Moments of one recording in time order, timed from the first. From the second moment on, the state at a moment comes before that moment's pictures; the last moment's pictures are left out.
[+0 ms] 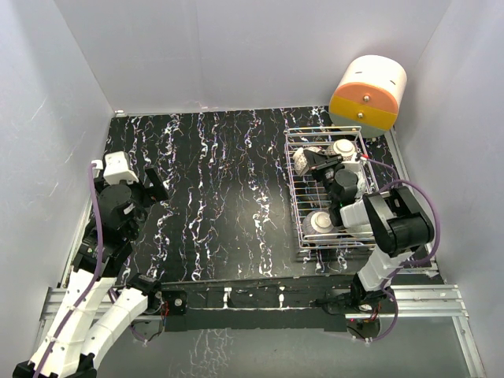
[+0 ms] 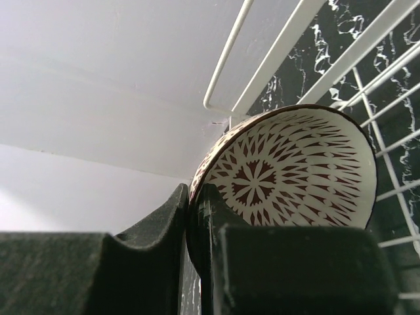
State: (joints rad) left arm -0.37 0.60 0.87 -0.53 -0.49 -0.23; right arm 0.21 1.67 0.50 1.19 0.04 1.23
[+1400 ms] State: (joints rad) left arm -0.37 0.62 0.87 -0.52 -0.50 -0.22; right arm 0.27 1.71 0.58 1.09 0.12 1.21
